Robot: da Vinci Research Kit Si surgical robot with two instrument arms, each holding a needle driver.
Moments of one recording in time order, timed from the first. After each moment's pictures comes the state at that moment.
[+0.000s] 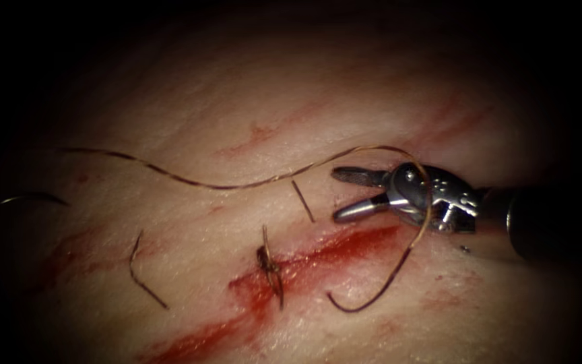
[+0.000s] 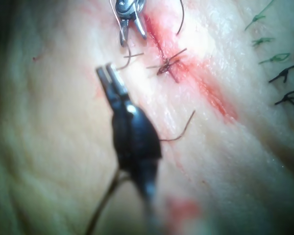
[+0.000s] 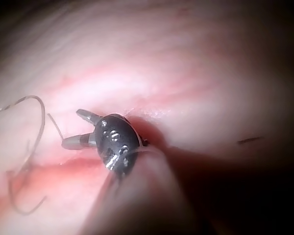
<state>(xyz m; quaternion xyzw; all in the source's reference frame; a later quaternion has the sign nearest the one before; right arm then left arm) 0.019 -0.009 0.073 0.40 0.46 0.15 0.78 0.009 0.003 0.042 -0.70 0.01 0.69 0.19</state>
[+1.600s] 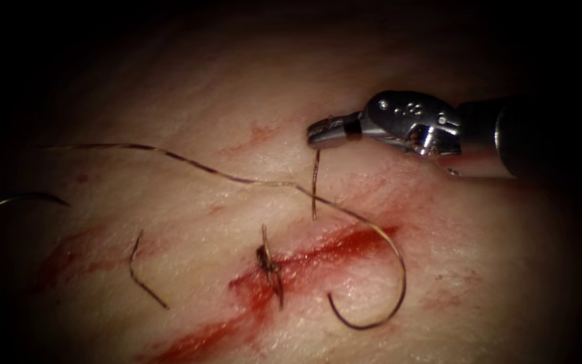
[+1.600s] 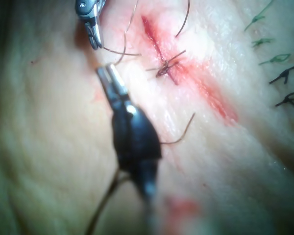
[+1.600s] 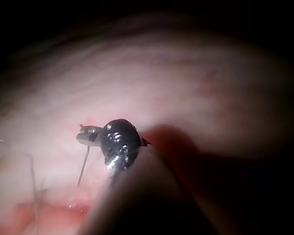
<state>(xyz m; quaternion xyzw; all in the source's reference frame) 0.022 0.005 0.068 0.20 0.54 0.13 0.81 0.008 0.003 0.042 -0.70 0.01 0.69 0.19</state>
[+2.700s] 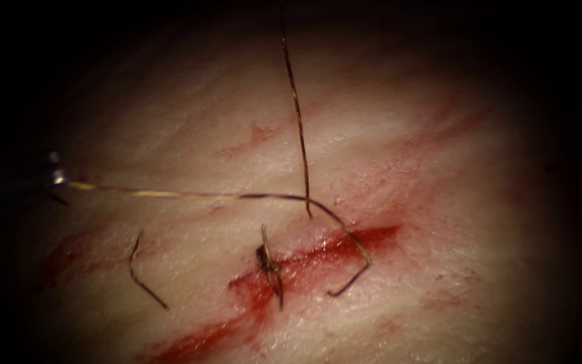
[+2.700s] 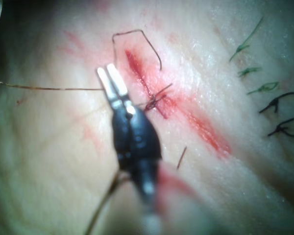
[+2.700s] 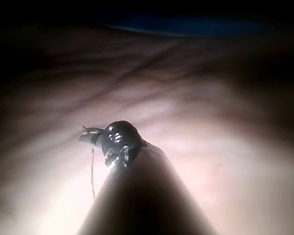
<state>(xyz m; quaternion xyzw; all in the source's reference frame) 0.027 0.021 0.059 0.17 0.55 0.17 0.80 0.000 0.001 0.042 -0.71 -0.01 0.68 0.16</state>
